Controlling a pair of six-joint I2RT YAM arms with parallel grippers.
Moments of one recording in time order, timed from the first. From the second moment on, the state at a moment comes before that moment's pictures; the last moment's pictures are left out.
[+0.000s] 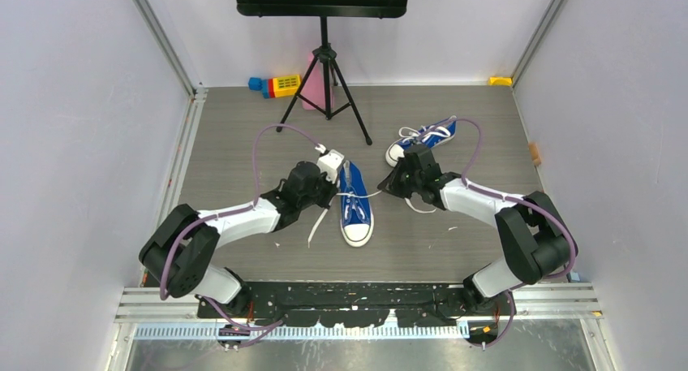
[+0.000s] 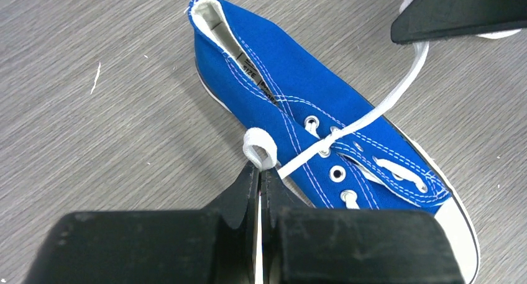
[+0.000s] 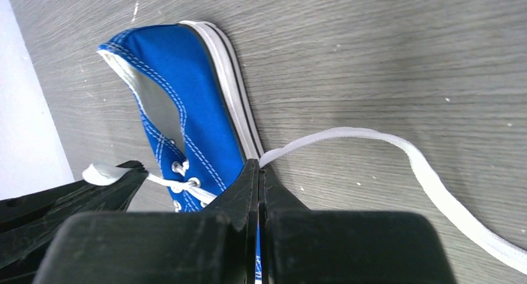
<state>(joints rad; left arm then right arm) -0.69 1.45 0.68 0.23 -0.01 -0.07 0.48 1.50 0.75 -0.01 -0.10 0.90</state>
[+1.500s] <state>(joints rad) -0.74 1.54 0.84 0.14 0.16 0.34 0.48 1.73 0.92 0.27 -0.46 0.90</state>
